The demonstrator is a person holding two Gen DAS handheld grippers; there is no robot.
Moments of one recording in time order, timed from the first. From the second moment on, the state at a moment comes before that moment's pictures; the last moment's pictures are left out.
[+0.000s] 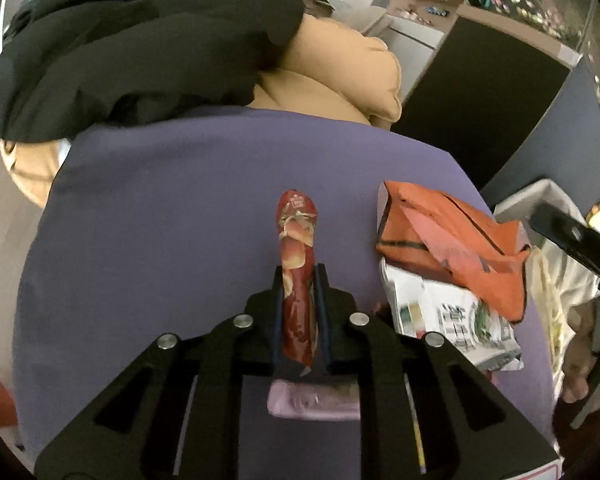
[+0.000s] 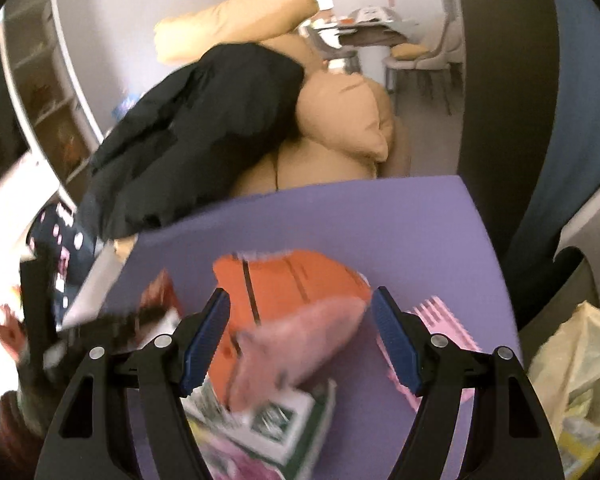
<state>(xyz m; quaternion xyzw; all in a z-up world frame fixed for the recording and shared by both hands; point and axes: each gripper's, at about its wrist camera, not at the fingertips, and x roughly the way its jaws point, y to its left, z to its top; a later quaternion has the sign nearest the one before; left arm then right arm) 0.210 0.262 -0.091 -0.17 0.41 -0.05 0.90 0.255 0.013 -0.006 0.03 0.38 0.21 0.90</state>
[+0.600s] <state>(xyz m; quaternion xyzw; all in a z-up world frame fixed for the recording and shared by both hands) 0.140 0.254 -0.069 -0.23 0.37 -0.04 0.90 0.235 -0.001 -0.016 0.08 0.40 0.26 0.88</state>
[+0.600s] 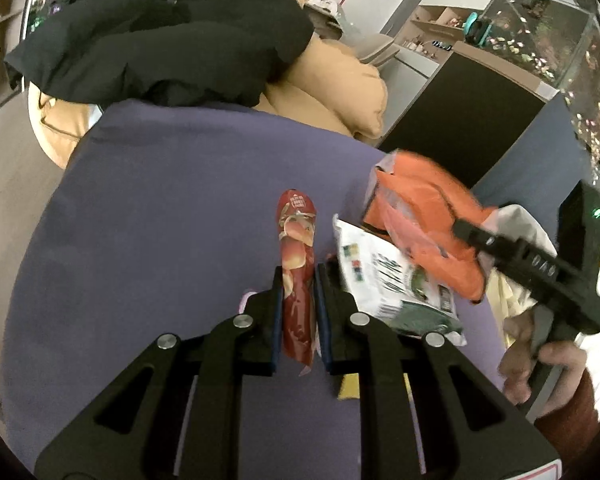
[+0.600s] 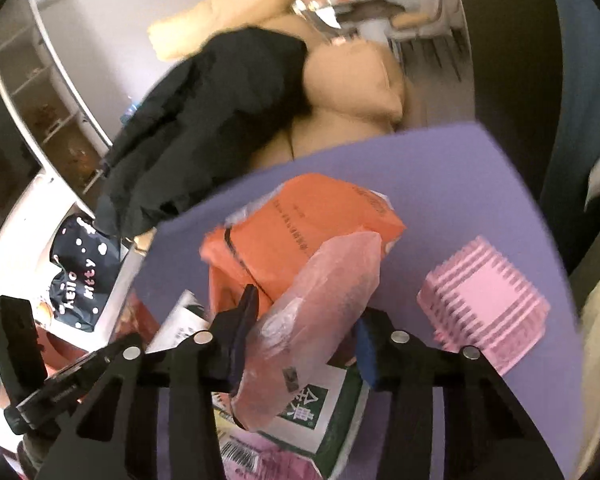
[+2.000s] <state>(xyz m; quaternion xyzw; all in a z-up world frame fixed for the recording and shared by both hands) 0.174 -0.006 0.013 -0.14 0.38 -0.24 0.88 0.149 -0.265 0.079 0.03 0.26 0.15 0.95</state>
